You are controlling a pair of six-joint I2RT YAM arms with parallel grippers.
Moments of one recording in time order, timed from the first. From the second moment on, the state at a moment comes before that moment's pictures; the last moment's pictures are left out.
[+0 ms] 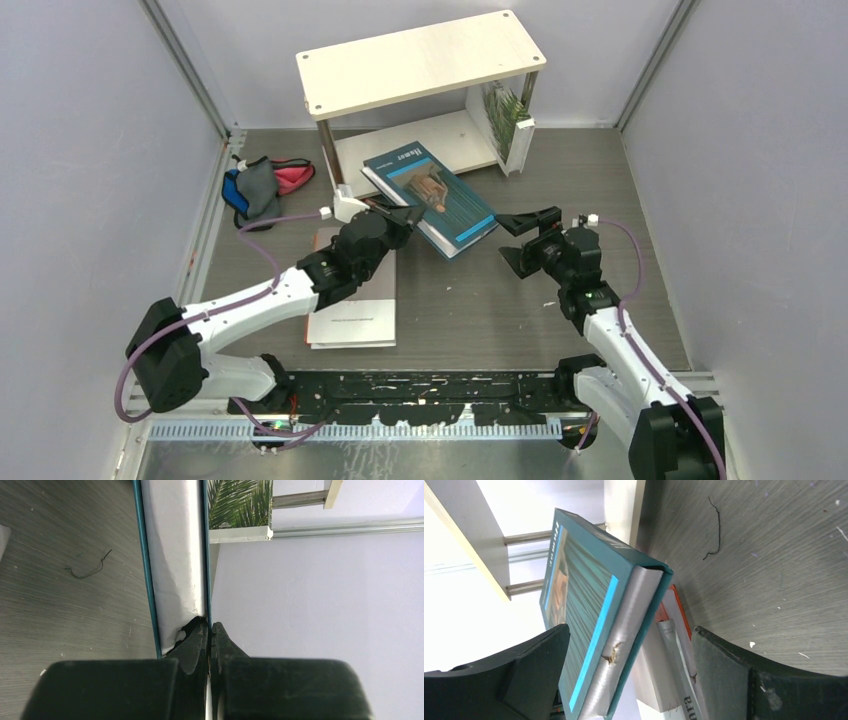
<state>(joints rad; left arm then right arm) -0.89 1.28 0.87 0.16 -0.51 -1.44 0.16 0.85 0.42 0.09 -0.28 1.40</state>
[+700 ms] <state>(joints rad) -0.89 1.31 0.86 0.21 -0.48 -1.50 0.24 1.09 0.42 0.38 -0.27 1.48</state>
